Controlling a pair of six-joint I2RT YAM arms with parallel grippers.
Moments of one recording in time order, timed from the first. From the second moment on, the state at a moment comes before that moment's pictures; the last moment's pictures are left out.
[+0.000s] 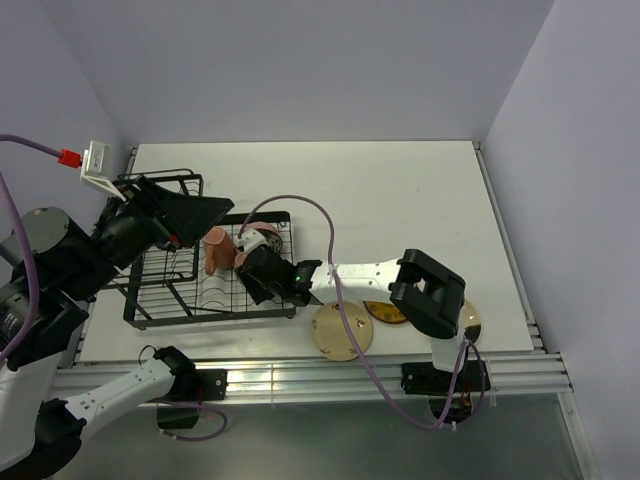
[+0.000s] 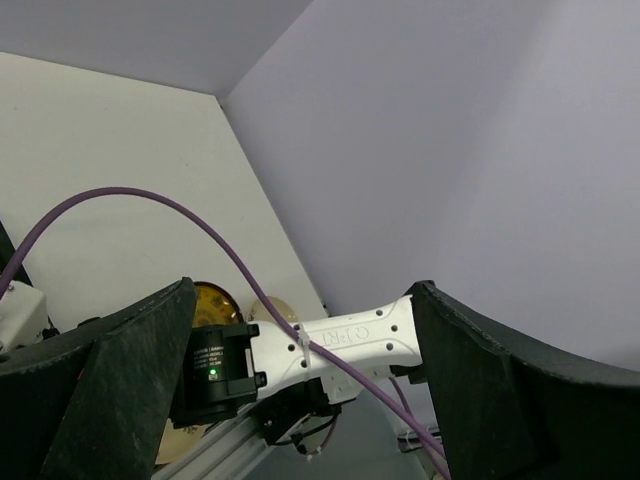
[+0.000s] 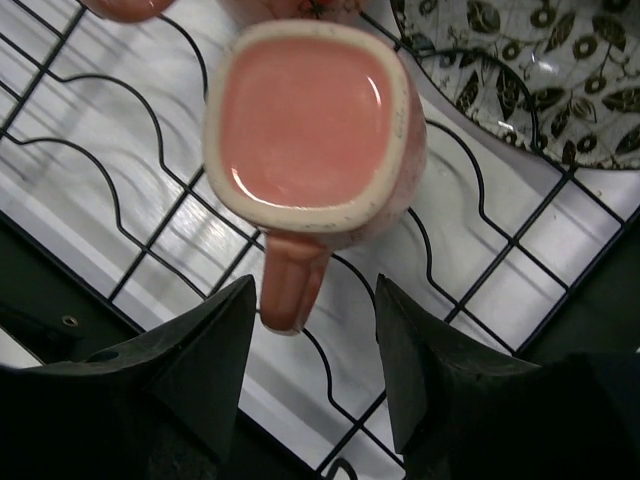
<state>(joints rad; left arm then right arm) -0.66 0.83 1.61 -0.75 0.05 -0.82 1.15 1.91 1.27 -0.11 0.27 0.35</state>
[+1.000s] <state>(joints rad) -0.90 1.27 1.38 -0.63 0.18 -0.76 0.69 0.66 0.78 -0.65 0.55 0.79</state>
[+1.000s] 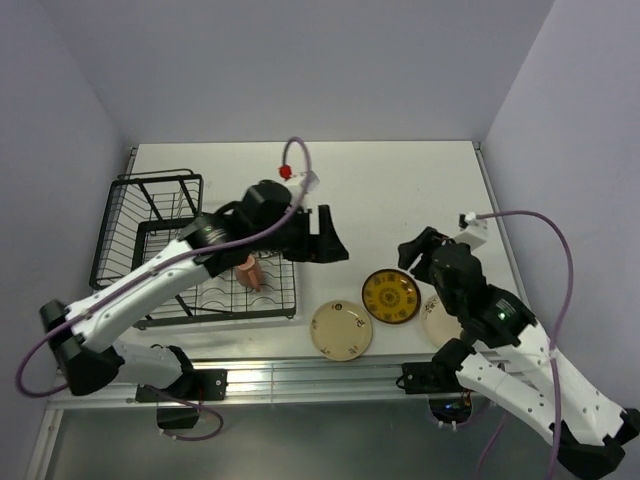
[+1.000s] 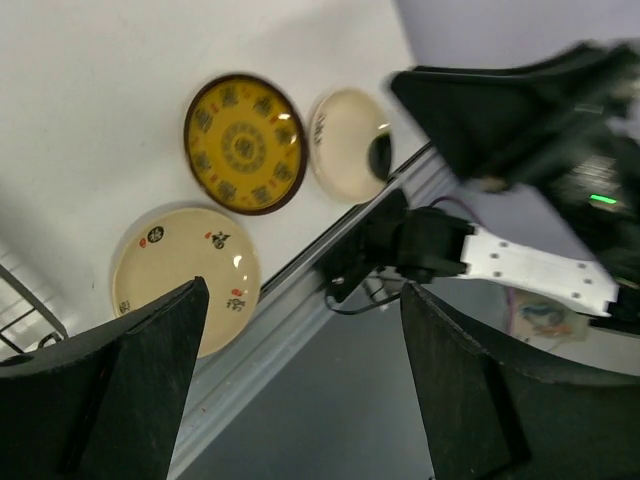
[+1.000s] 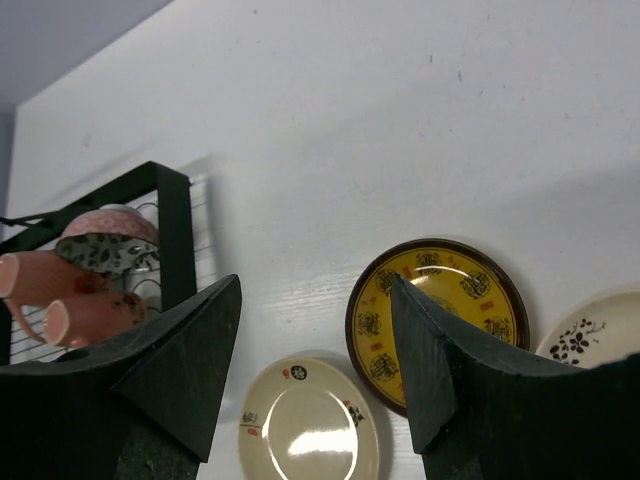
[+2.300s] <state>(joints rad) -1.03 2.09 1.48 -0.33 0.09 -0.68 0.67 0.27 0.84 -1.01 0.43 0.93</state>
